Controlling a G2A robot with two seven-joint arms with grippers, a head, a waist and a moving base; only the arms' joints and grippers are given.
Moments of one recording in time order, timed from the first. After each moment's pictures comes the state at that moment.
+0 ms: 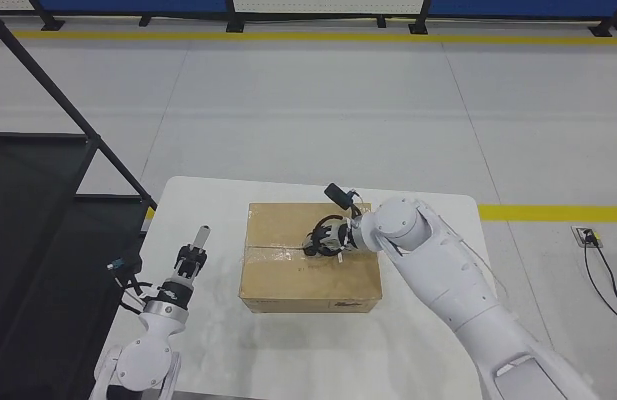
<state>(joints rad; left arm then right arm) 1.34 -1.30 -1.56 -1.76 0.24 0.00 -0.14 -0.34 -1.44 0.85 -0.82 -0.02 0.21 1.02</state>
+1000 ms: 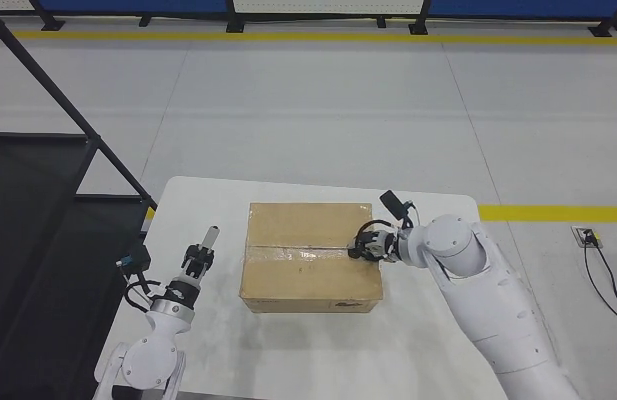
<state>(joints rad) 1.33 -1.30 -1.54 -1.77 0.25 0.00 -0.15 -0.62 -1.29 1.14 -1.24 -0.22 0.49 1.03</state>
